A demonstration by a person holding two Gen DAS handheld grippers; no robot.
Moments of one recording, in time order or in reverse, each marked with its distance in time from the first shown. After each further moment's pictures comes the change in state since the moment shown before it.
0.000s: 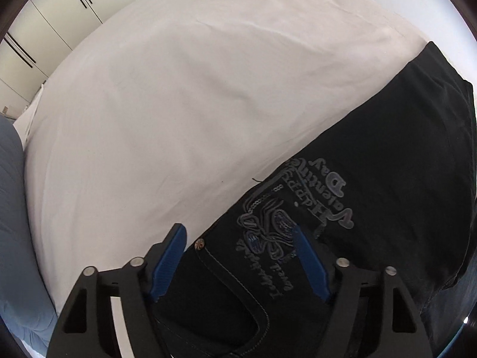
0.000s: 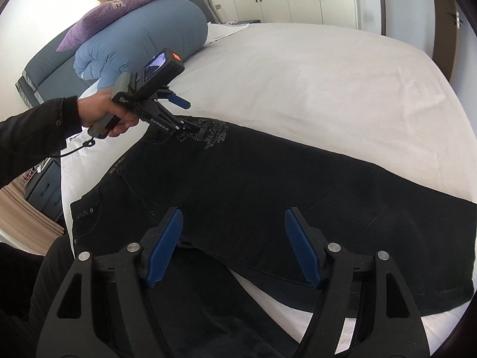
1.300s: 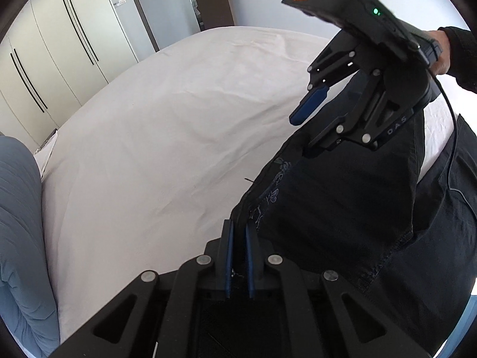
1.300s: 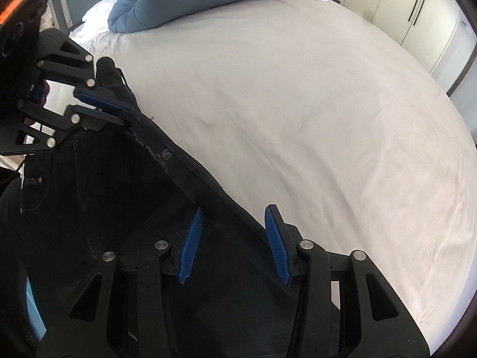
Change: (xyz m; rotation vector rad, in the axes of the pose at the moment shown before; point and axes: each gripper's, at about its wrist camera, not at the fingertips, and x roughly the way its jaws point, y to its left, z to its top) left arm -0.092 -0.073 -0.109 0.082 -0.338 0.022; right arm 0.166 0.041 0.139 -0.458 0.292 -0.034
